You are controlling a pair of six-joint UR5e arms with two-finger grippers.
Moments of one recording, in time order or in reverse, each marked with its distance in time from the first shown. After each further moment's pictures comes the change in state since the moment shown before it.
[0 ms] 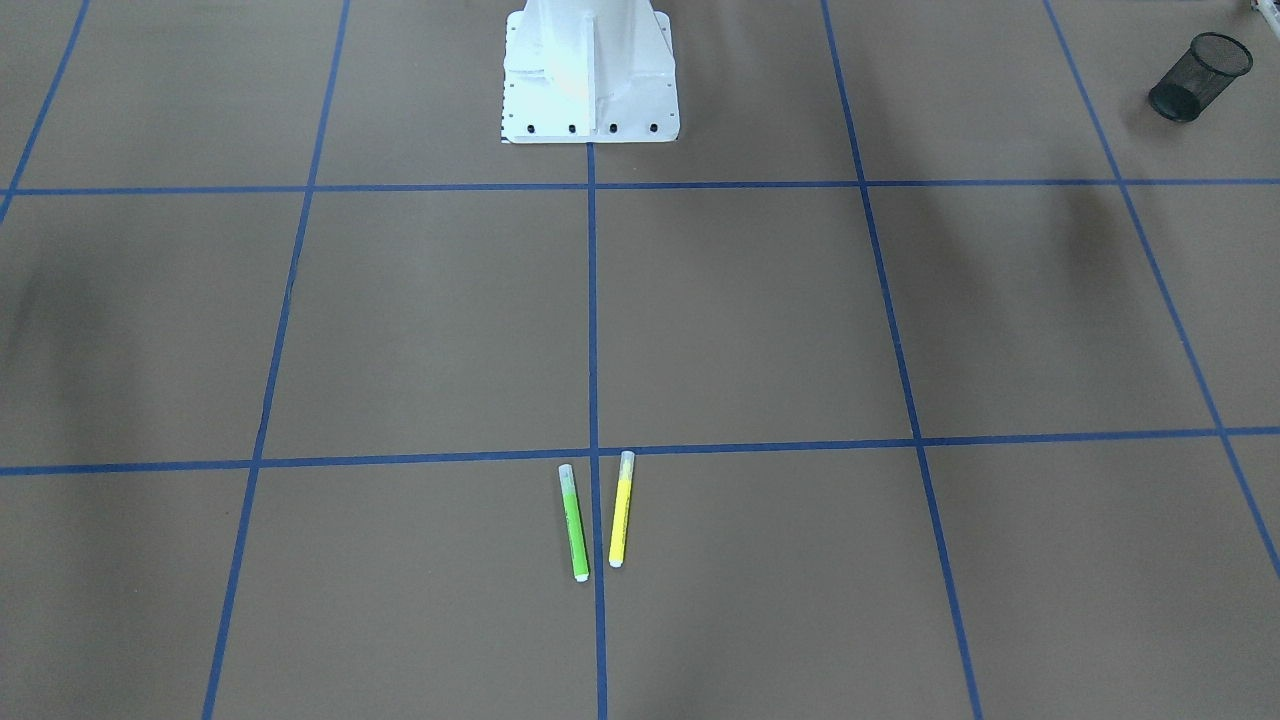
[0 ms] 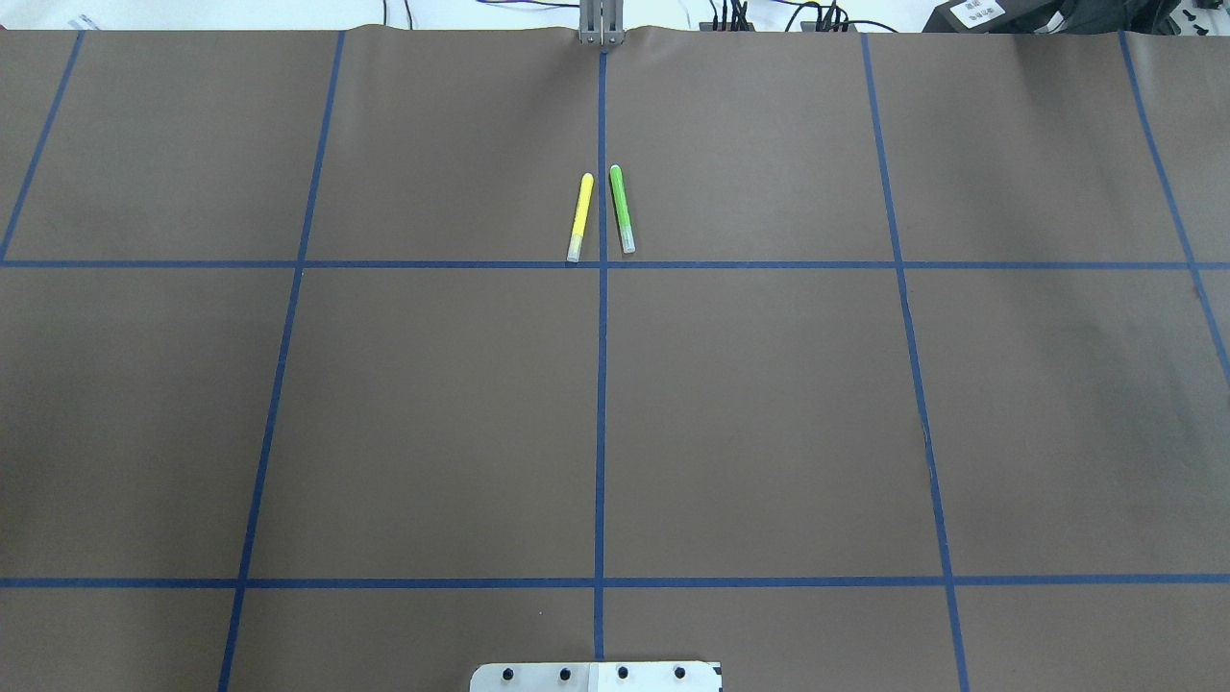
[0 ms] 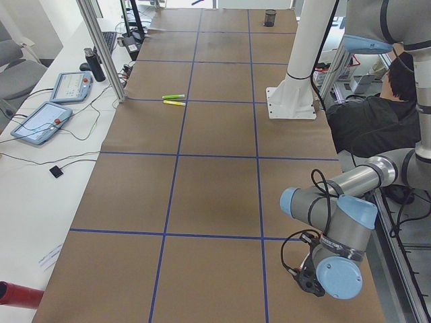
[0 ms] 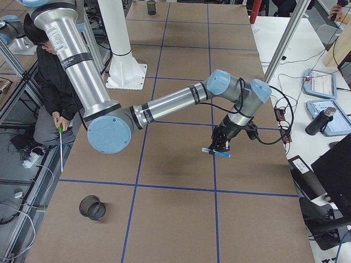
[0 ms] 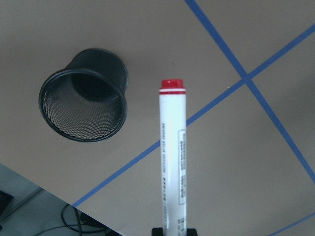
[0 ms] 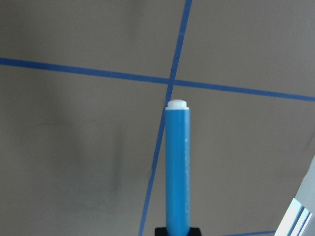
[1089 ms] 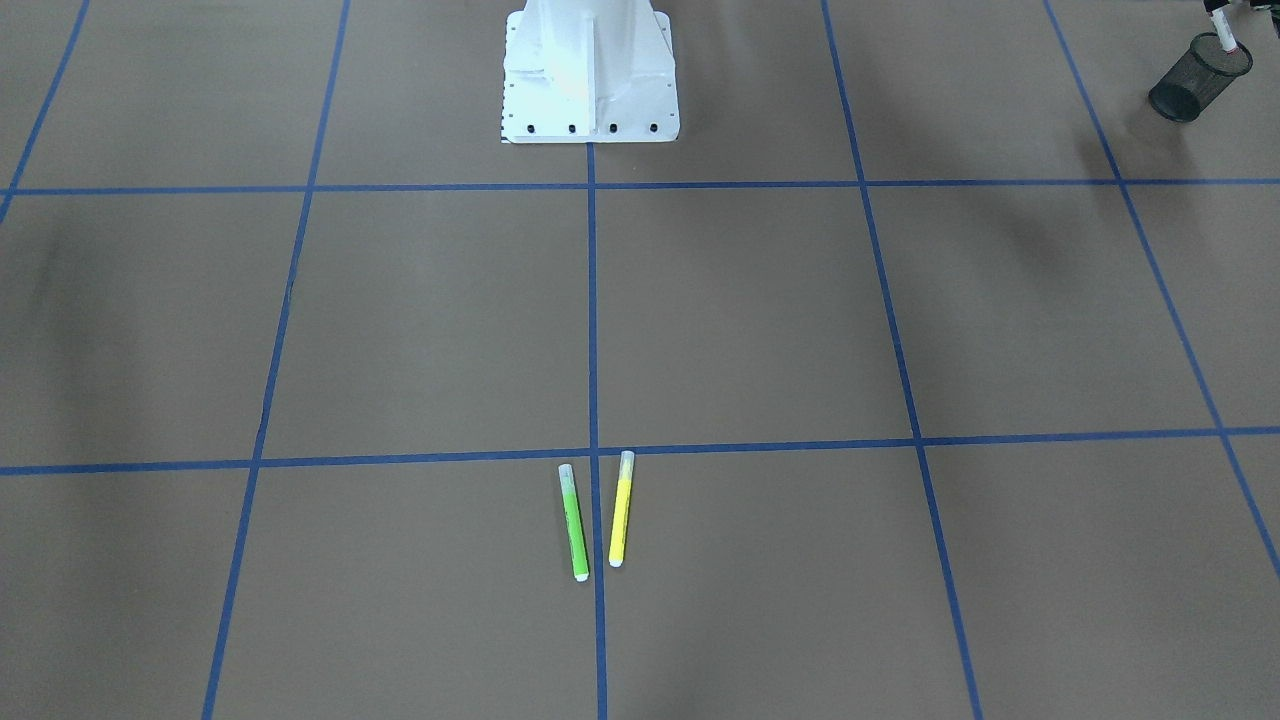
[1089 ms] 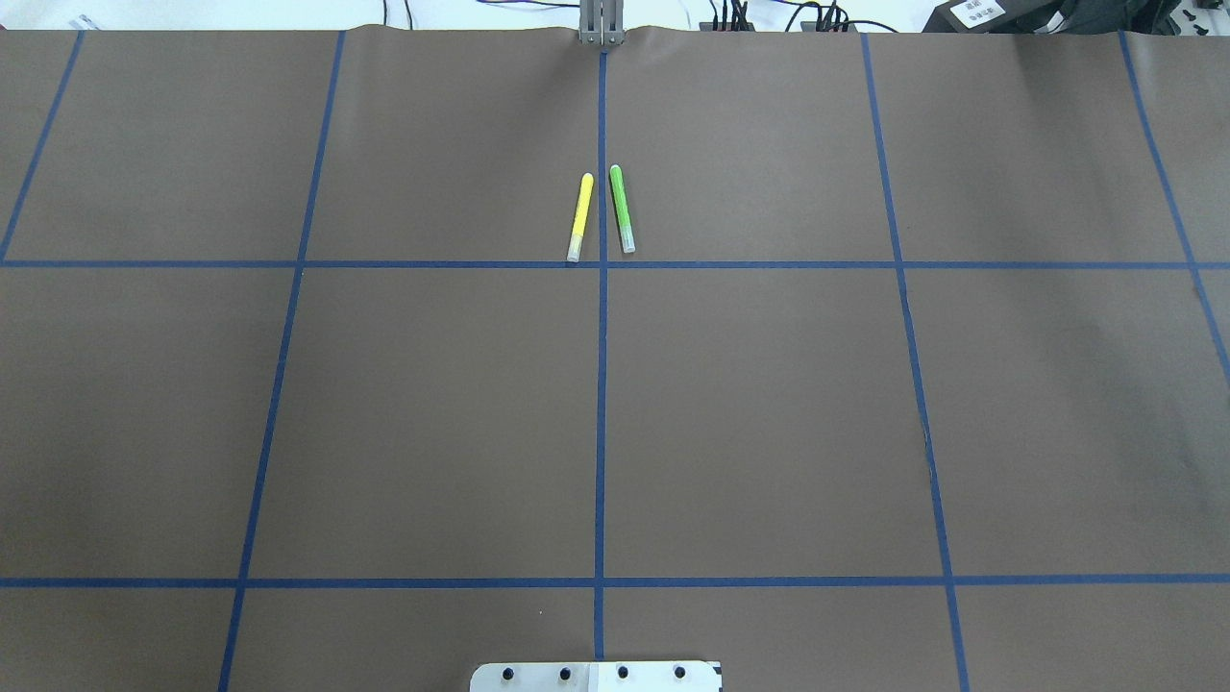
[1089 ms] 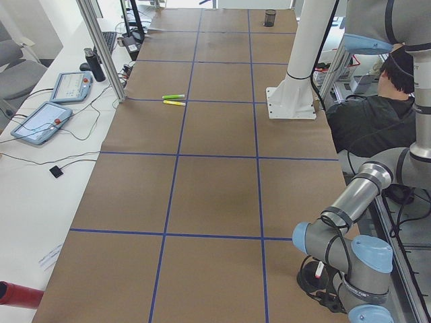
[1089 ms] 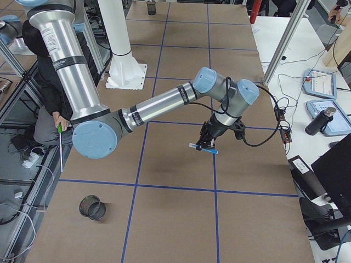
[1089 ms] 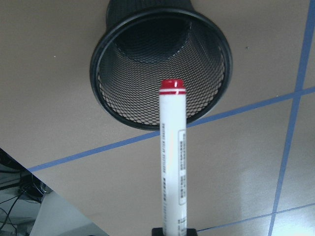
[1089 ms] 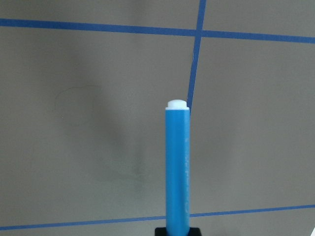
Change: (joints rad) left arm -0.080 -0.004 0.226 0.028 -0.047 0.010; right arm 0.015 -0.072 0.104 -0.059 0.067 0.003
